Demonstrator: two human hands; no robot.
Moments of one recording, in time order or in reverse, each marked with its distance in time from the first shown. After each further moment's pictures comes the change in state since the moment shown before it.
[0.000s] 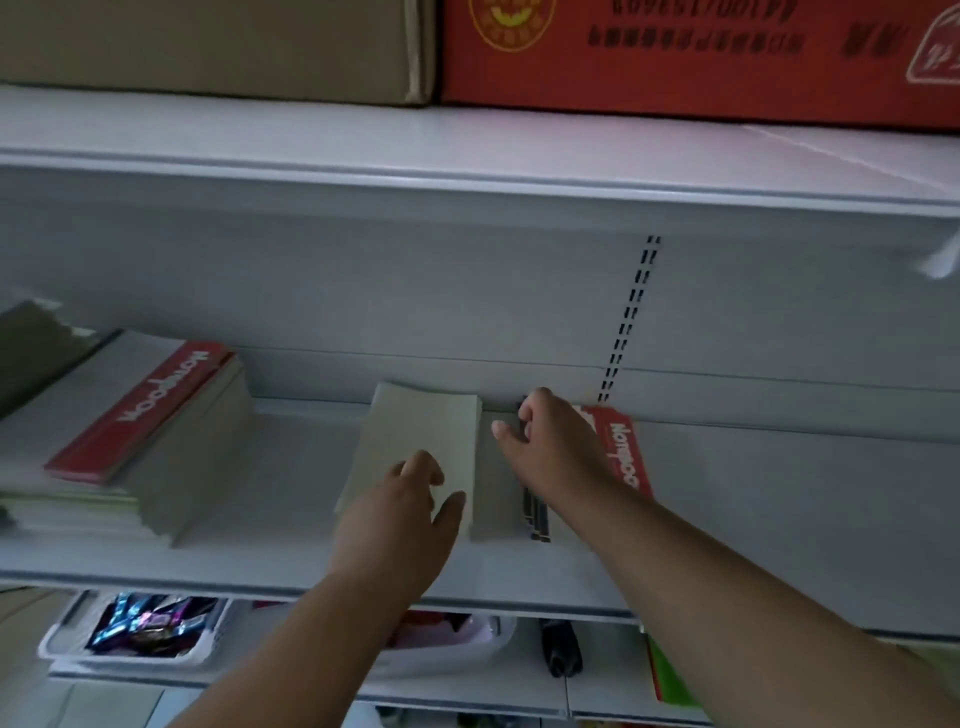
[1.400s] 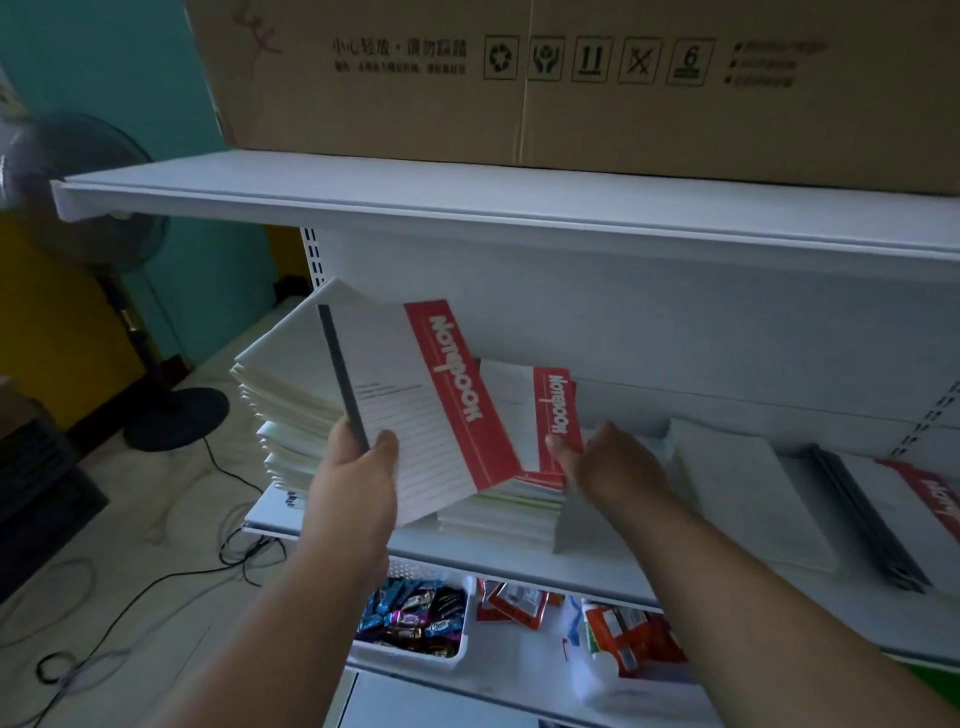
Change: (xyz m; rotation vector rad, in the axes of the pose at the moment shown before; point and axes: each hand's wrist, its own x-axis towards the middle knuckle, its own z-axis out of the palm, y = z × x) left_hand -0.037 -0.333 -0.250 -1.224 0.373 -0.508; right_hand -0.015 -0.346 0.157 -0.011 -0.126 0.237
